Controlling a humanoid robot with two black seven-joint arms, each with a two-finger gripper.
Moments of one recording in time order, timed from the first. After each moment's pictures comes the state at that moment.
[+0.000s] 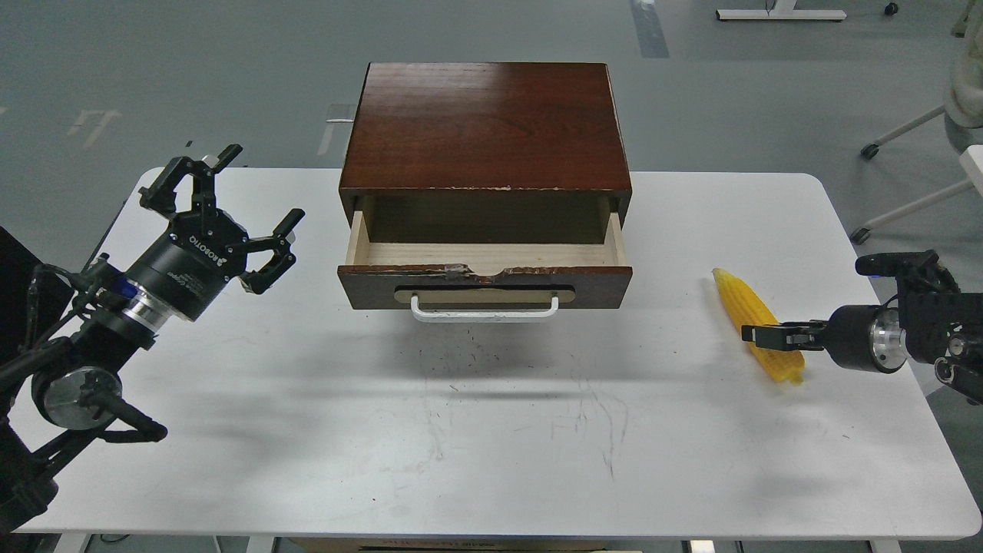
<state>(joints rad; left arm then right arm) -0.39 0.66 -0.77 -1.22 0.11 -0.49 -0.47 0.91 -0.71 -0.15 0.79 -1.32 0.23 0.49</state>
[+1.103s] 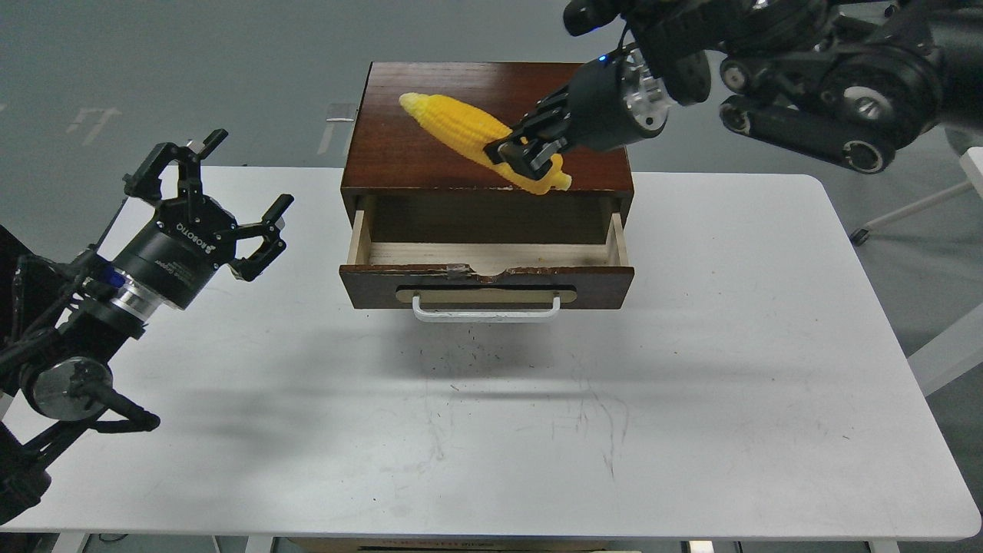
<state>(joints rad) -0.39 0.68 -0.80 -1.22 0.11 -0.49 -0.47 1.86 -0.22 -0.54 1.02 -1.27 0.25 0.49</state>
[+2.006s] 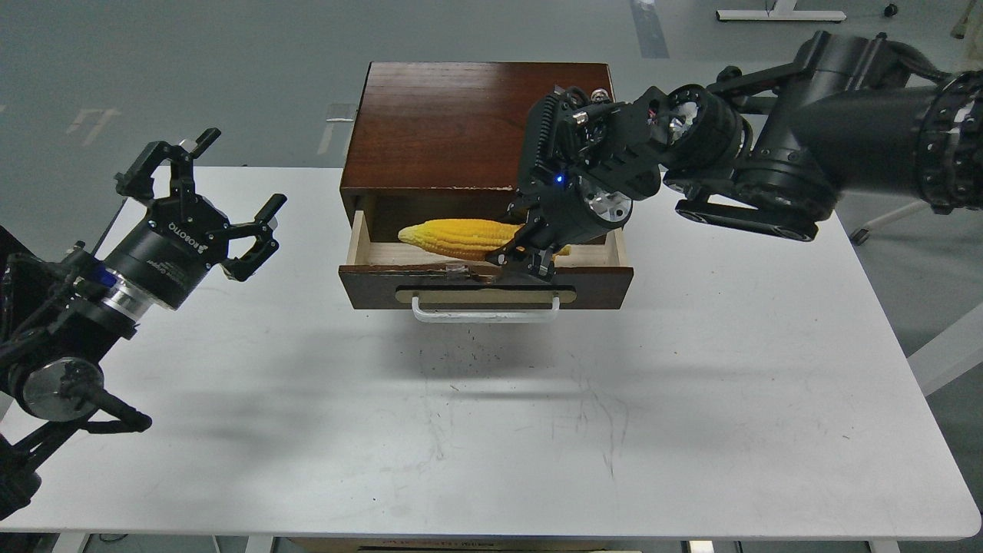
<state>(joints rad) -0.39 0.69 -0.80 -1.22 0.11 -0.49 -0.47 1.81 -0.09 -0.79 1.02 -1.40 0.02 0.49</state>
